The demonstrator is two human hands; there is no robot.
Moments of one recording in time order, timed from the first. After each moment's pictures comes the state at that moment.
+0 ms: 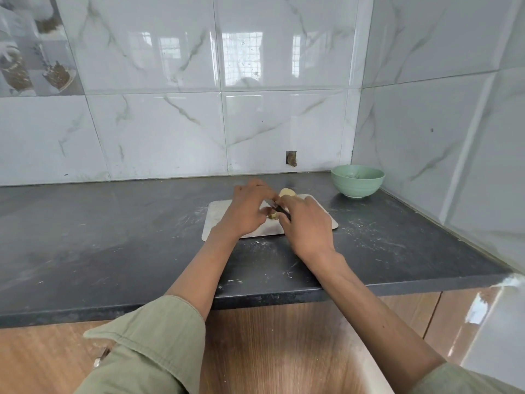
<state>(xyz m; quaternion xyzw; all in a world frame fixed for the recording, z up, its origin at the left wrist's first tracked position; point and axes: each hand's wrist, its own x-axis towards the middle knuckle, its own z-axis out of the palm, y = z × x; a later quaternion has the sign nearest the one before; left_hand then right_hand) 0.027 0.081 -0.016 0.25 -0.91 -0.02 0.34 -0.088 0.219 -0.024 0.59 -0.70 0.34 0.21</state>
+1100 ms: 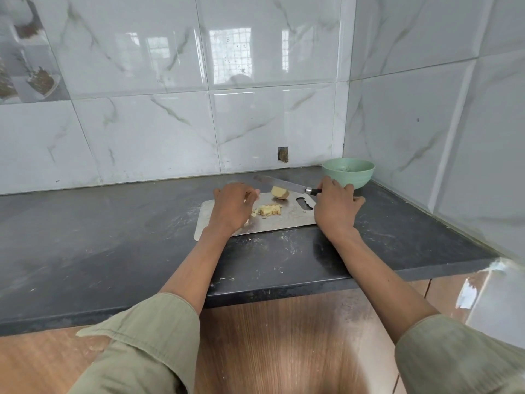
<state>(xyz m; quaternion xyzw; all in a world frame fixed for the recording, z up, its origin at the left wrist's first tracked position) 0.028 0.075 -0.021 0.38 -0.85 -0.05 0.37 -0.167 0.204 -0.023 0.41 -0.83 0.33 0.17</state>
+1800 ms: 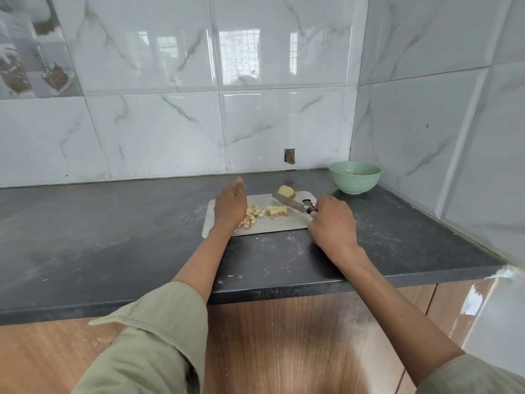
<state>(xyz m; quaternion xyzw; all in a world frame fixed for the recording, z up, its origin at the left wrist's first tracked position) 0.034 0.075 -0.025 0.47 -0.70 -0.28 0.46 -0.134 0.229 -0.031 0.48 -0.80 0.33 0.15</state>
